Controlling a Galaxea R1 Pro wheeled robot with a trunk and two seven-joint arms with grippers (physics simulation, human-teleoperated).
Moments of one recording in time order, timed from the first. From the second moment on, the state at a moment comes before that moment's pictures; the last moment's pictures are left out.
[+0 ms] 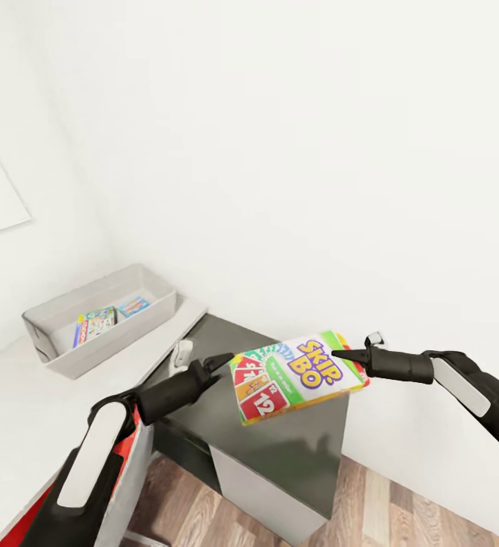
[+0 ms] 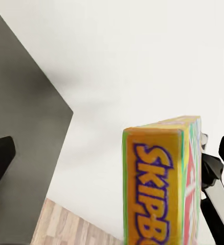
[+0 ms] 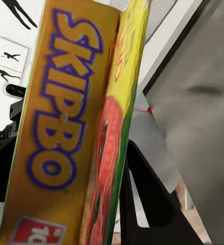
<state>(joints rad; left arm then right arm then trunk) -0.37 -0.03 -0.06 -1.56 1.22 0.87 0.08 -0.84 -0.58 0.60 -0.88 -1.07 0.79 1.07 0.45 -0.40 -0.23</state>
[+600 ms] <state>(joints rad) -0.31 0.04 -0.01 -1.58 1.23 0.87 0.01 -0.84 -0.59 0.60 -0.88 -1.07 0.79 1.07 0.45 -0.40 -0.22</state>
